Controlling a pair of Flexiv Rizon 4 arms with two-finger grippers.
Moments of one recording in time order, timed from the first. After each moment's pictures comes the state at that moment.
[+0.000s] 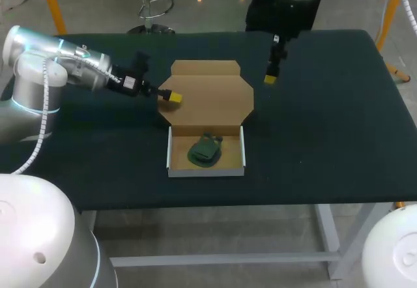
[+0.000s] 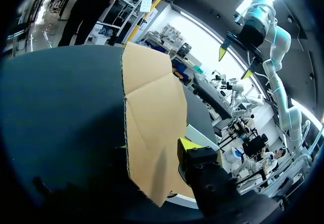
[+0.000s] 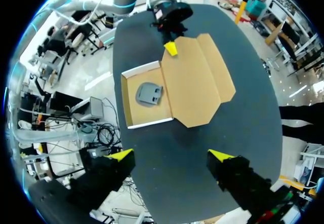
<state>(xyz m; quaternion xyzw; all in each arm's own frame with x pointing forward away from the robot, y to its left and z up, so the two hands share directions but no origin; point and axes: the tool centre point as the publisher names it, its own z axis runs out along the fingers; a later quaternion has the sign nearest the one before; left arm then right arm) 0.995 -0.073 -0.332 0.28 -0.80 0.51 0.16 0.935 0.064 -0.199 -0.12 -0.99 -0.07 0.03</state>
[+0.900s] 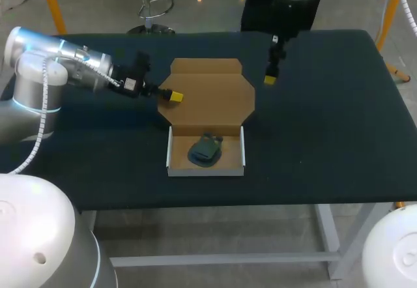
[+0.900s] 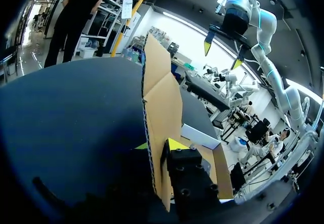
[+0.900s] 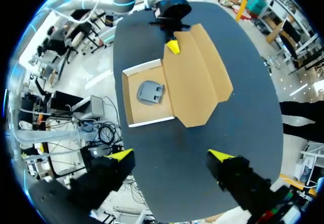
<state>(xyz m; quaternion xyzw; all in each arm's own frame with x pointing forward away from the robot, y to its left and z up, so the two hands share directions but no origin) 0.990 -0.081 -0.326 0.20 -0.81 0.53 0.13 0.933 0.064 -0.198 -0.12 -0.99 -0.06 0.04</state>
